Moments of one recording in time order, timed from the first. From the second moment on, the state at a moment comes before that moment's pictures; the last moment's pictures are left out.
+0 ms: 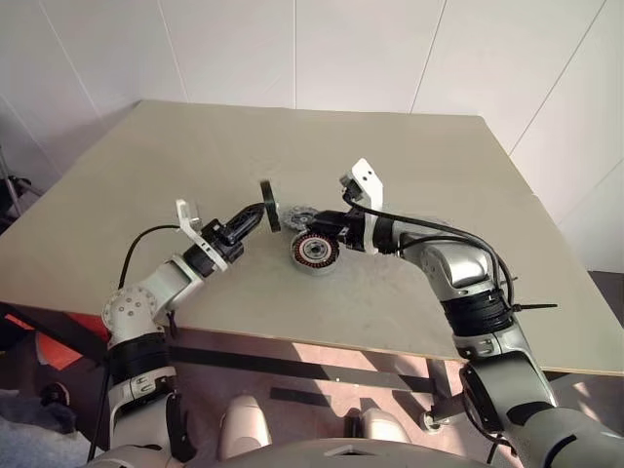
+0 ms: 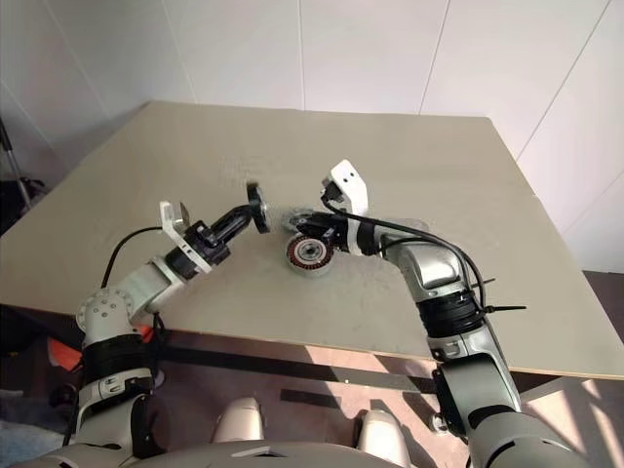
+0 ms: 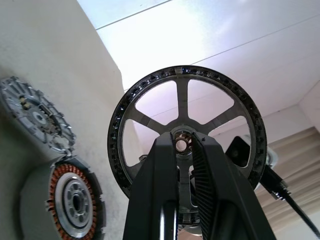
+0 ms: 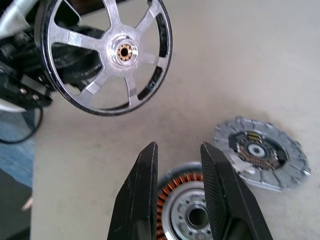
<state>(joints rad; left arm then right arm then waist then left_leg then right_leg) -0.41 0.12 0.55 0.14 -1.35 1.13 -0.30 -0.61 -0.28 0.11 0.05 0.36 0.74 0.79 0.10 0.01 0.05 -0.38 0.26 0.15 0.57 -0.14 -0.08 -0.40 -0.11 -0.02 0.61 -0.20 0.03</state>
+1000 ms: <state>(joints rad) -0.47 0.02 0.52 0.35 -1.48 1.11 -0.34 -0.68 -0.17 -0.02 0.13 0.55 0.77 0.78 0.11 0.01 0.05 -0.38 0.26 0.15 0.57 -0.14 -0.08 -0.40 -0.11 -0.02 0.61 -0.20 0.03</state>
